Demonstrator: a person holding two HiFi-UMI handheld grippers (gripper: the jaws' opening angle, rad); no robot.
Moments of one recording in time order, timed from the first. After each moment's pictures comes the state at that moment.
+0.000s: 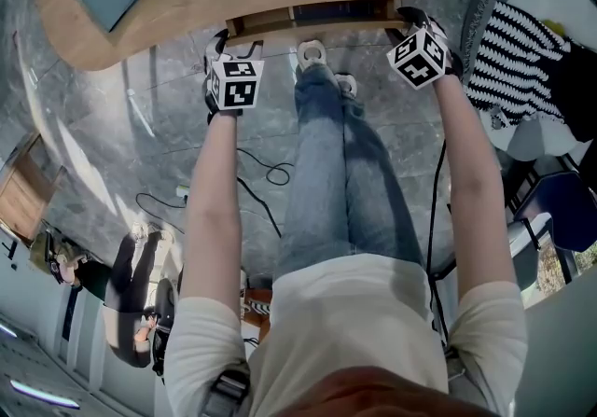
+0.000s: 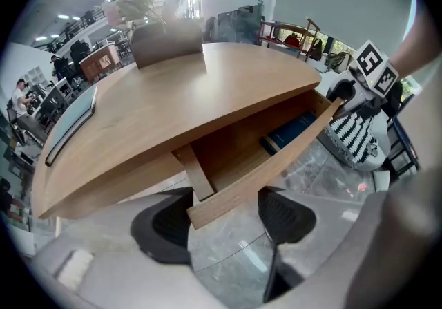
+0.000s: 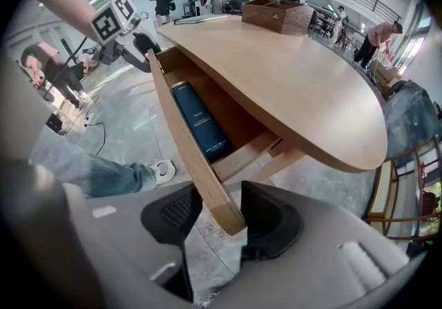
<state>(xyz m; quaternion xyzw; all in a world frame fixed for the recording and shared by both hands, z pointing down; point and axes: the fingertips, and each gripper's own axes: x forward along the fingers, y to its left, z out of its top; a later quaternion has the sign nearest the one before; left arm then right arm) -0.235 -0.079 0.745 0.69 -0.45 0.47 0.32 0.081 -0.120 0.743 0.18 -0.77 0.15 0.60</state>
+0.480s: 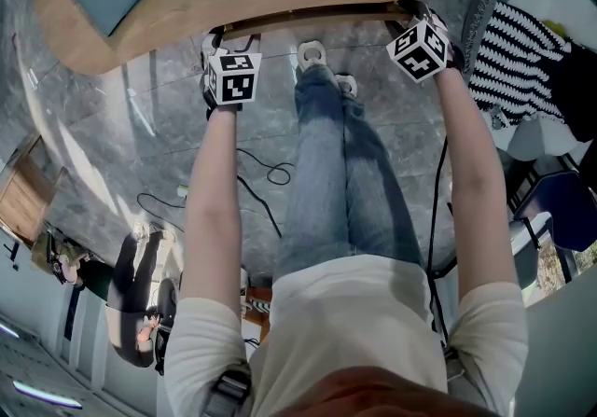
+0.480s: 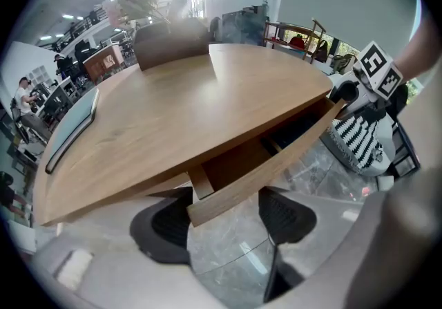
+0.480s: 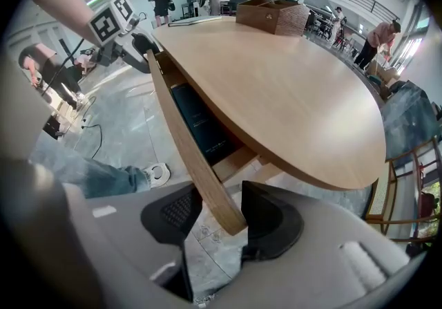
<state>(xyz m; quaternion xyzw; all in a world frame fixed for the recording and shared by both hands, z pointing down) -0.238 -0.102 0.744 0.68 -0.46 0.47 0.32 0.079 -0.143 0.743 0.19 -0.77 0.15 0.60</state>
